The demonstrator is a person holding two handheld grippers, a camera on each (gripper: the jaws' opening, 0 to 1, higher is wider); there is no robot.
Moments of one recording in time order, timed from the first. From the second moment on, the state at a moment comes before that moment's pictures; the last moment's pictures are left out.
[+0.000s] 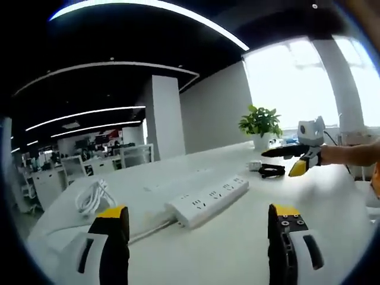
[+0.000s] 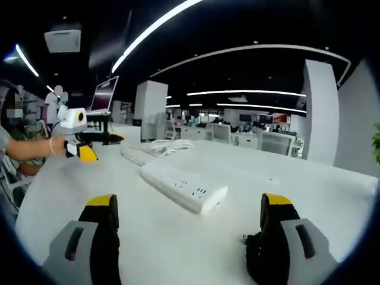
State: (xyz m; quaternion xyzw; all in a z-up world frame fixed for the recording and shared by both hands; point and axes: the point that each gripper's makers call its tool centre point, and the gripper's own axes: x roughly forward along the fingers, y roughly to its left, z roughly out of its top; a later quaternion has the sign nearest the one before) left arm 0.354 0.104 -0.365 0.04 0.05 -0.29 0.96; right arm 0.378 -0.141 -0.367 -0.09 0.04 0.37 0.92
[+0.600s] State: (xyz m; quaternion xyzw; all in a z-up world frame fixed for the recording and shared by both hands) left arm 0.324 0.105 -0.367 0.01 0.04 -0.30 0.95; right arm 0.369 -0.190 -0.362 -0.11 0.05 0.35 0.93
